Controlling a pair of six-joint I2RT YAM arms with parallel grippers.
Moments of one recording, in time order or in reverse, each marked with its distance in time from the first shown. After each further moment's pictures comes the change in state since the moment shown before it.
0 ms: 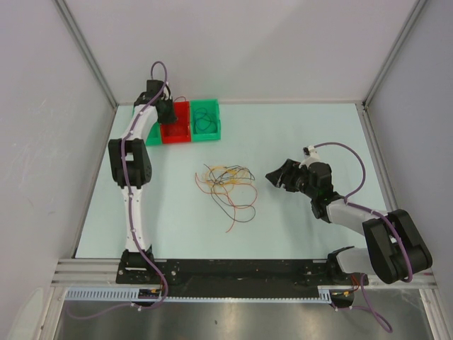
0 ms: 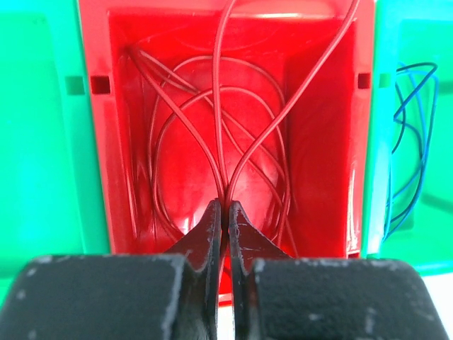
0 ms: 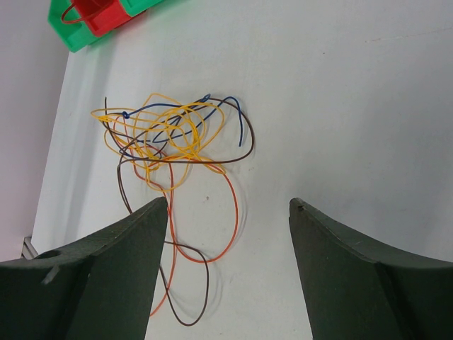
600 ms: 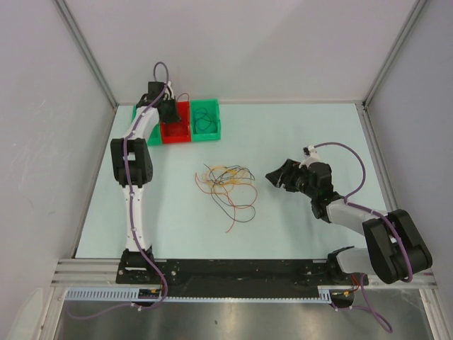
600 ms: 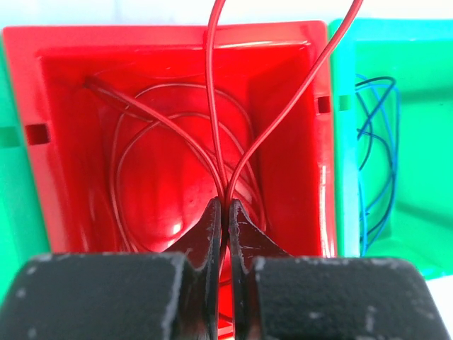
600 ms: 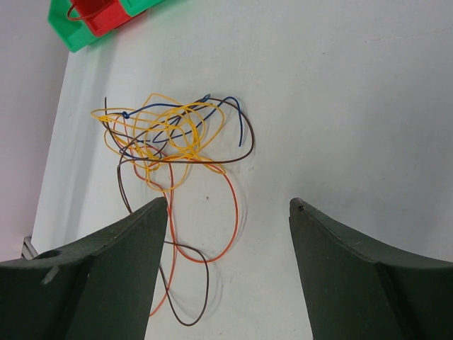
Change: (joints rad) left arm 0.000 0.040 0.004 0.089 0.103 -0.002; right arm 0.000 0.000 0.000 0.000 0.000 0.000
